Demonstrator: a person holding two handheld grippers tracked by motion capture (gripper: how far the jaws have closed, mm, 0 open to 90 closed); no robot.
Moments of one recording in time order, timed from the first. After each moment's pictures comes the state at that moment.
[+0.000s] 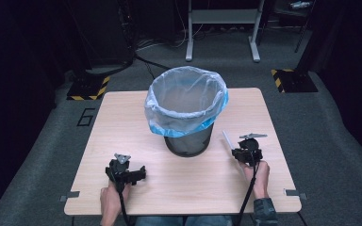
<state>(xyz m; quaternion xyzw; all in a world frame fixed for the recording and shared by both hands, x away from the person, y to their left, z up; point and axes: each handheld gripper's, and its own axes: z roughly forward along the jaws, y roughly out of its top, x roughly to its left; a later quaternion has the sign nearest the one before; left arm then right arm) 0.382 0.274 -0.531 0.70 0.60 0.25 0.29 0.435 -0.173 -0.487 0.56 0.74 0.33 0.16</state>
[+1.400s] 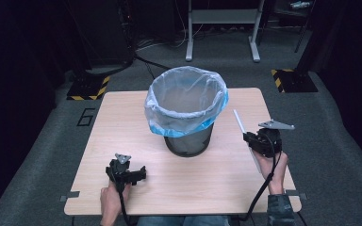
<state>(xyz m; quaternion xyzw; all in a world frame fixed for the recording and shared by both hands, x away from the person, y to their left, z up) 0.382 0.273 -0.531 0.70 0.59 0.25 0.30 0.410 -0.199 -0.401 0.52 0.71 0.41 0.22</state>
